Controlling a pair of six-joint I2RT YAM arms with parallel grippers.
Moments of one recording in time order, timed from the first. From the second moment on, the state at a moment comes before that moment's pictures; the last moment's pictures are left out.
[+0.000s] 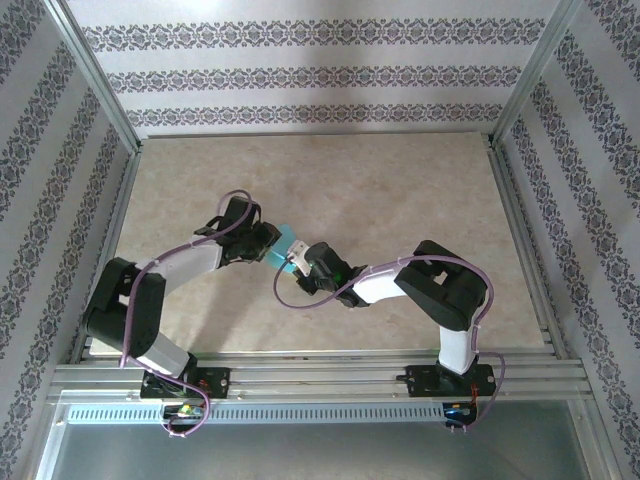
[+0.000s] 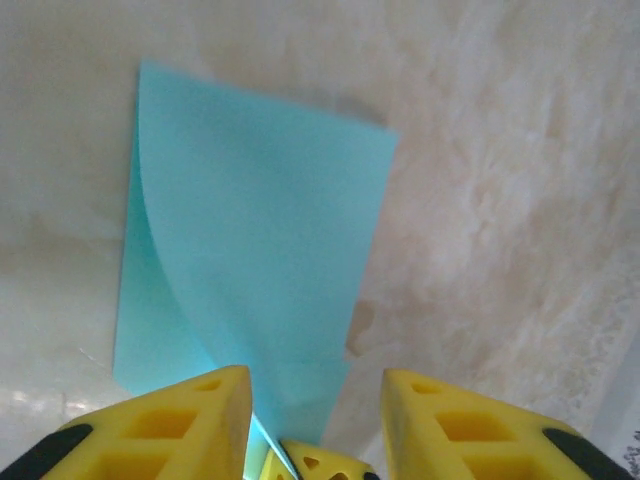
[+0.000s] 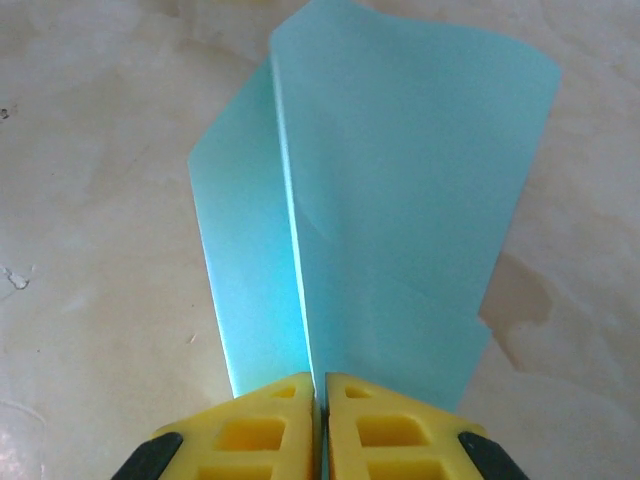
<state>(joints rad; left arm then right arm) -0.35 1.53 0.86 -0.22 0.18 -1.18 0.88 1.89 0.79 0.40 0.05 -0.04</state>
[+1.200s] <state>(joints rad) -0.35 1.63 0.71 0.01 0.34 -1.11 0.77 1.89 0.76 0.47 -0.23 0.11</state>
